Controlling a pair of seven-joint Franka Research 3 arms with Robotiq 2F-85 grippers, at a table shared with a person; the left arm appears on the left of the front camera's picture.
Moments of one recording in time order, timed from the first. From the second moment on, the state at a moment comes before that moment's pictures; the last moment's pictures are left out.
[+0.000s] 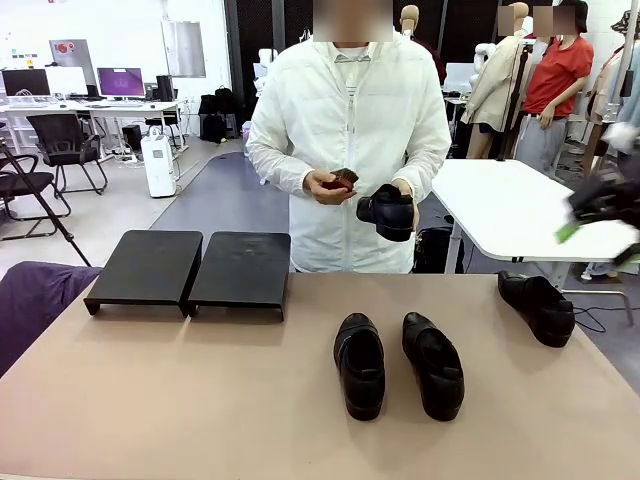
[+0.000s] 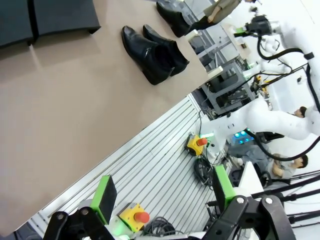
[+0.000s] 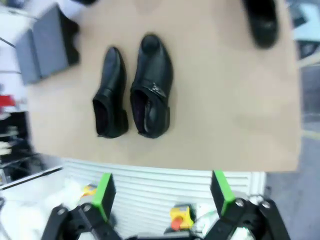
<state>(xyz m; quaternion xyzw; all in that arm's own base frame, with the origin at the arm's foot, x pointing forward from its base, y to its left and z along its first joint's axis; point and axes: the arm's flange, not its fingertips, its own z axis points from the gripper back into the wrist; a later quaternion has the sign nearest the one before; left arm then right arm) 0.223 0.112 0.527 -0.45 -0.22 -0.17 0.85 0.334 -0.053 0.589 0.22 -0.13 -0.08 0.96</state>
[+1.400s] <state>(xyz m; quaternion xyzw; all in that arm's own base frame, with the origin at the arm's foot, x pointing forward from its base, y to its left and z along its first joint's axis) 0.223 0.113 0.527 -0.45 -0.22 -0.17 0.85 0.231 -0.195 0.681 0.24 -0.17 -0.15 0.94</state>
